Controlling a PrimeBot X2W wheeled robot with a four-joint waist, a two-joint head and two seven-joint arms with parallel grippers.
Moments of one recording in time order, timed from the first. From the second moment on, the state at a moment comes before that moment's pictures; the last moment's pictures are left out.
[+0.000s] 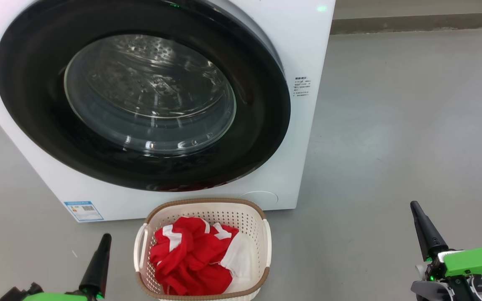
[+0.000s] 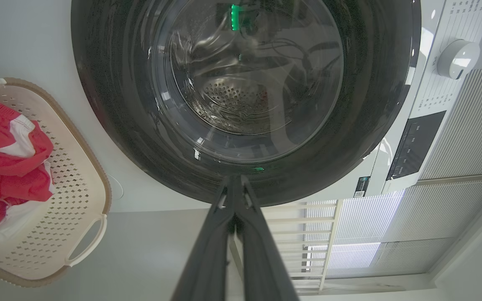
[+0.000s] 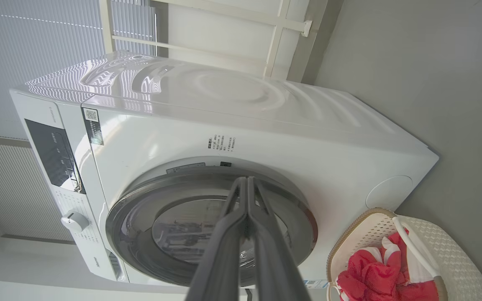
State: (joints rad) left arm -0.05 0.05 0.07 0.27 -1.55 -0.12 0.10; right arm -0.05 -0.03 -0.12 0.28 1.55 0.13 0.09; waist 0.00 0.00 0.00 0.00
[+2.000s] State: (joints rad) left arm -0.07 0.04 0.08 0.27 -1.60 -0.12 0.11; right arm -0.07 -0.03 -0.13 0.28 1.61 0.13 0.11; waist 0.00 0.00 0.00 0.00
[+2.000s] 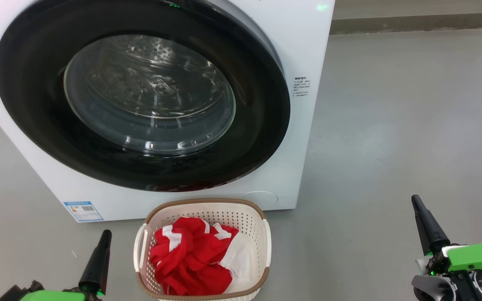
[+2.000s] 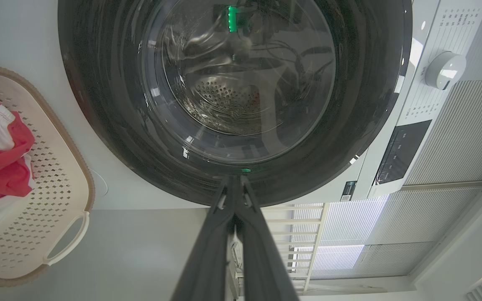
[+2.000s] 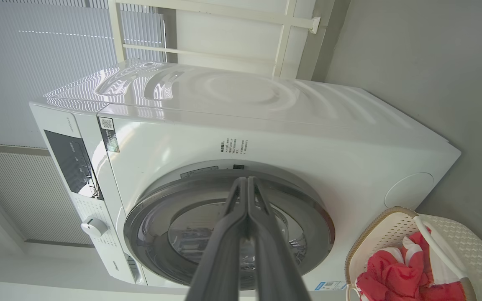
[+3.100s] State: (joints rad) left arm -0.07 0.04 0.08 0.27 -1.60 -0.12 0.11; right arm -0.07 -0.03 -0.13 0.28 1.61 0.13 0.11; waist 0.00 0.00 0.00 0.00
